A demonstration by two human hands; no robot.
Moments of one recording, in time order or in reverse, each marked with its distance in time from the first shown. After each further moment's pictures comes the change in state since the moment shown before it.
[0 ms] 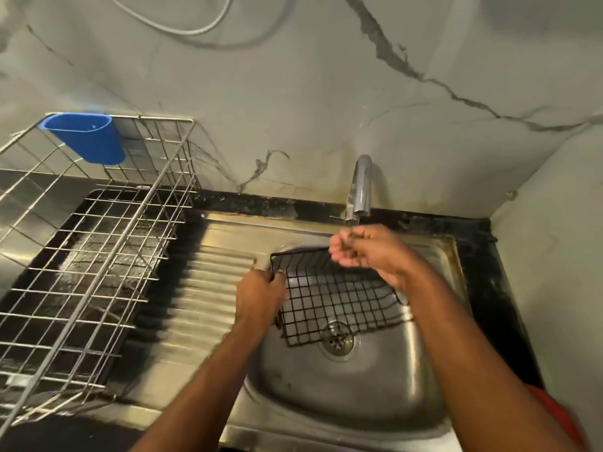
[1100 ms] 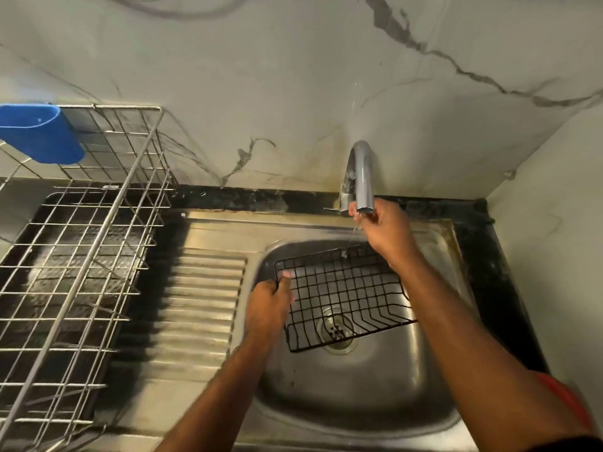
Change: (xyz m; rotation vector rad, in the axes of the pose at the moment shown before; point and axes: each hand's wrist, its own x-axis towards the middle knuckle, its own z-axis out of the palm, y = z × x) left_hand 0.020 -0.023 0.038 -0.180 -0.095 0.004; right_hand 0.050 0.018 -0.008 -0.544 0.461 -0.309
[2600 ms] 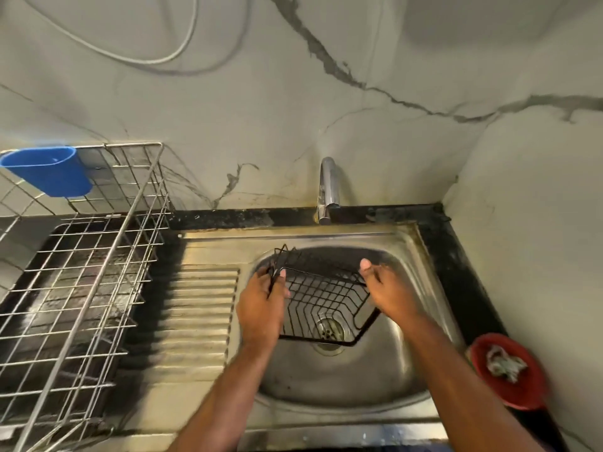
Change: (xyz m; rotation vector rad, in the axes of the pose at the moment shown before) left_hand -0.070 0.023 -0.025 -0.001 0.088 0.398; right_hand -0.132 0.034 -0.034 -0.164 -0.132 0.264
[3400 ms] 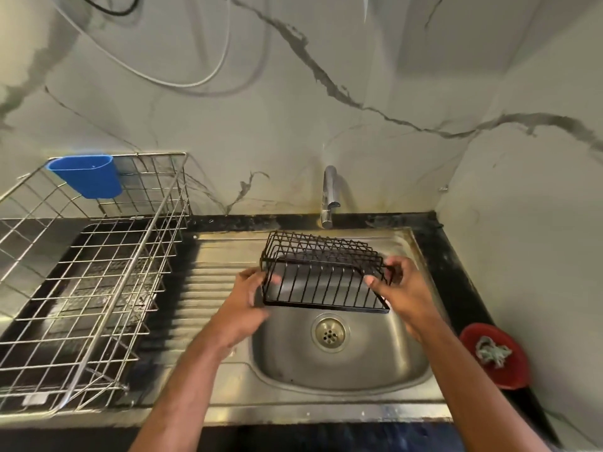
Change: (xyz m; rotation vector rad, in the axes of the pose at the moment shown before) left_hand -0.028 0.007 -0.085 -0.059 -0.523 -0.069; right_hand -0.062 0.003 -0.020 0.603 0.151 -0.079
